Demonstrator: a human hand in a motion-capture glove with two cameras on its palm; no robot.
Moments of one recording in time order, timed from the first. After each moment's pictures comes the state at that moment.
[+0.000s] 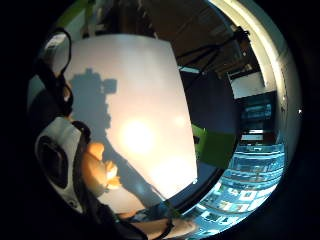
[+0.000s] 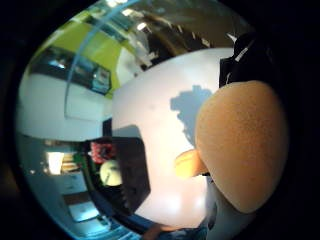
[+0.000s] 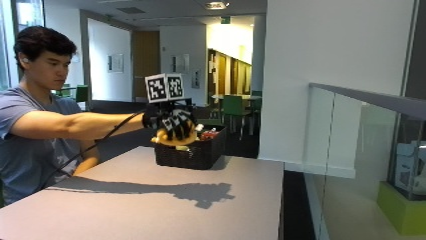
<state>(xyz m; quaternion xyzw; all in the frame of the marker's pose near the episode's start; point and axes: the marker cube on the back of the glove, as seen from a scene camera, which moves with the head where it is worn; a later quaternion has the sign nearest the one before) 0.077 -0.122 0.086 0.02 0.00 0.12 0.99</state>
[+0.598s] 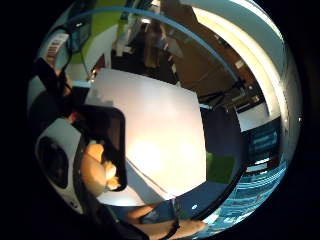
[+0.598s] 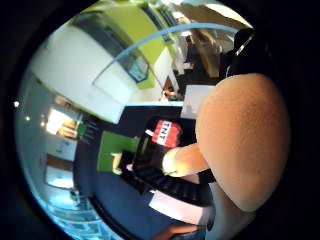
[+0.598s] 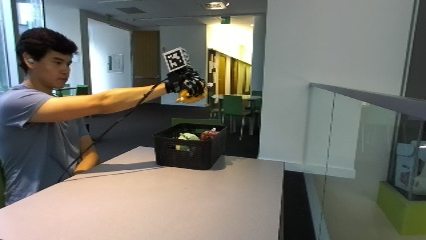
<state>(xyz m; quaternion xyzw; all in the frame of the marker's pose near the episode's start) -0.219 -0.072 -0.044 0.12 -0.05 -0.10 0.99</state>
